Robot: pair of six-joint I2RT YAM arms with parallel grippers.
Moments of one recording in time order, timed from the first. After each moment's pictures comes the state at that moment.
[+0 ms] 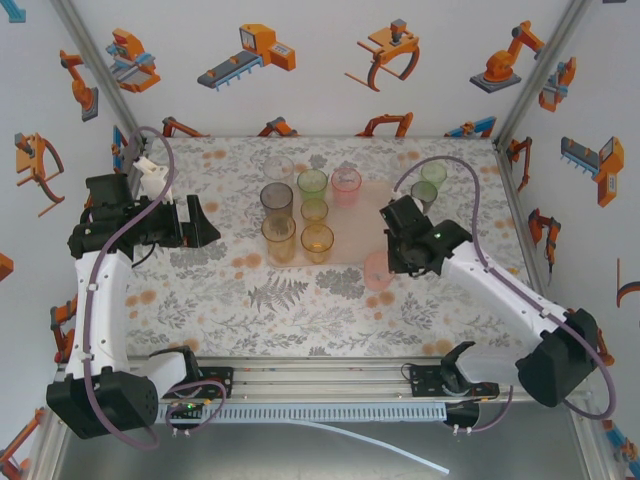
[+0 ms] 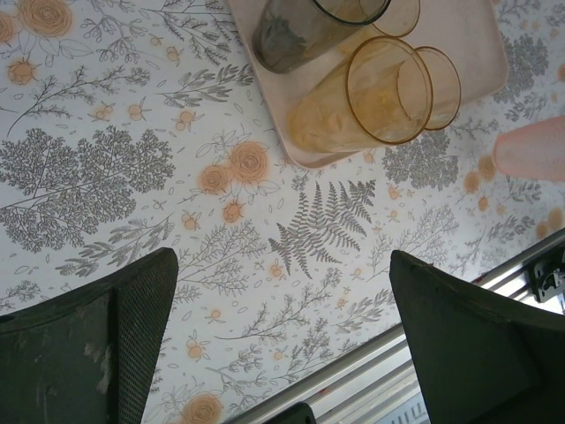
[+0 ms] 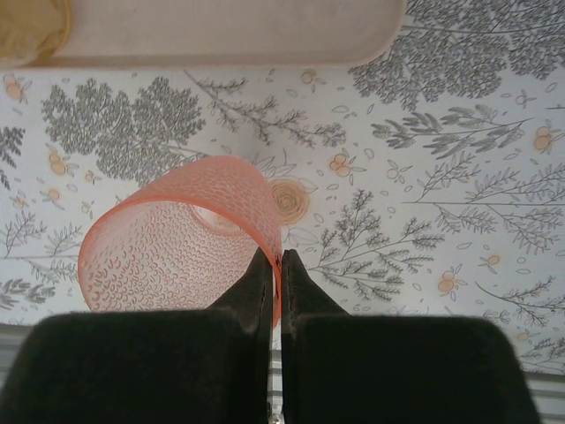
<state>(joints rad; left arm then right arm) 0.12 1.10 1.16 -0.91 0.61 0.12 0.60 1.26 1.08 -0.91 0.20 0.47</state>
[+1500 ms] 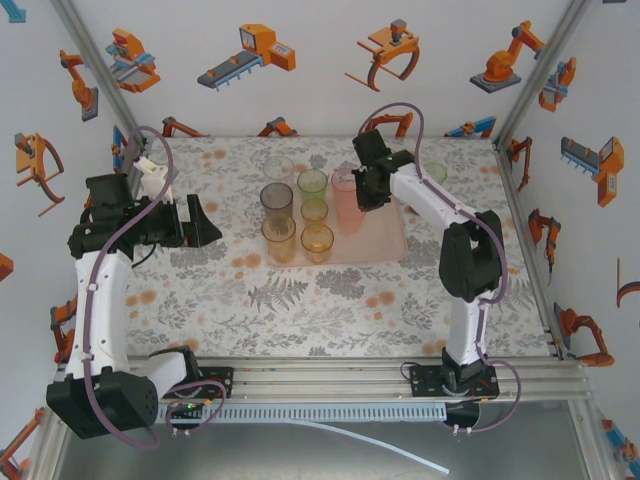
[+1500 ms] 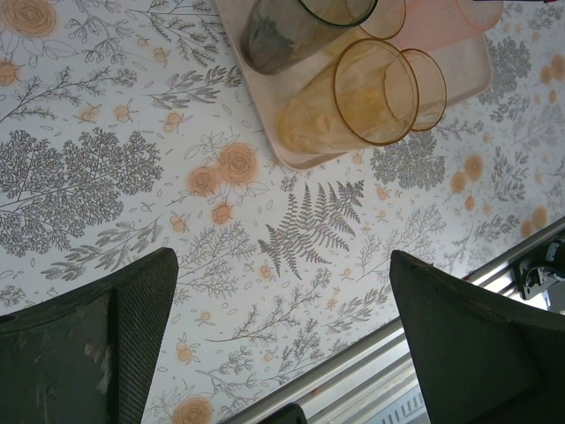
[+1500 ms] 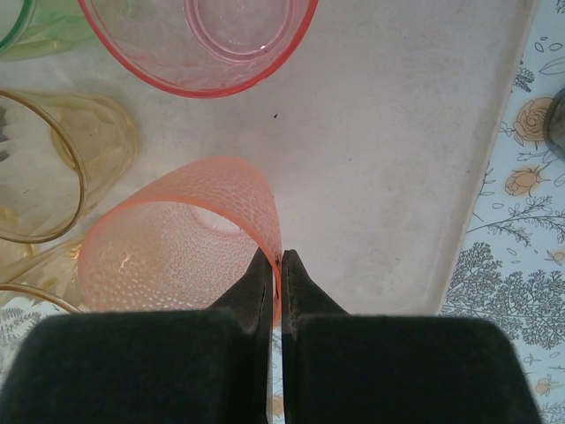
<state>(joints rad) 0.12 1.10 1.16 -0.91 0.63 0.10 0.47 1.98 1.72 -0.81 0.06 0.27</state>
